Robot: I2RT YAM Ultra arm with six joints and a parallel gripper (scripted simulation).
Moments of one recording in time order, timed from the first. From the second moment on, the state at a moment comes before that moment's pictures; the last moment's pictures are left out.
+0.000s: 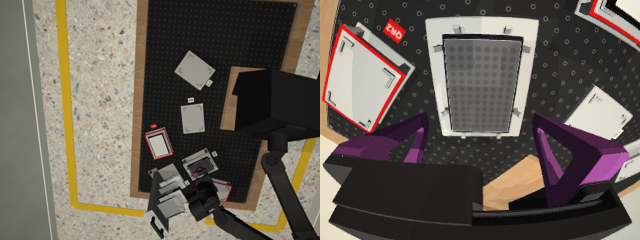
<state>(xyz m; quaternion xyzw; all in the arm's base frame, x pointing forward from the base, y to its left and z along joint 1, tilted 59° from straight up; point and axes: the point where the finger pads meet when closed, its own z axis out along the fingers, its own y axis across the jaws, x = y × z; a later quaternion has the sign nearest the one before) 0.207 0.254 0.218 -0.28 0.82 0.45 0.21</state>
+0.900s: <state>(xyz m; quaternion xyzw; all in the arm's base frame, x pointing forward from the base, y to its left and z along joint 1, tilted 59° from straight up) 0.205 0.280 0.198 -0.28 0.83 0.45 0.20</state>
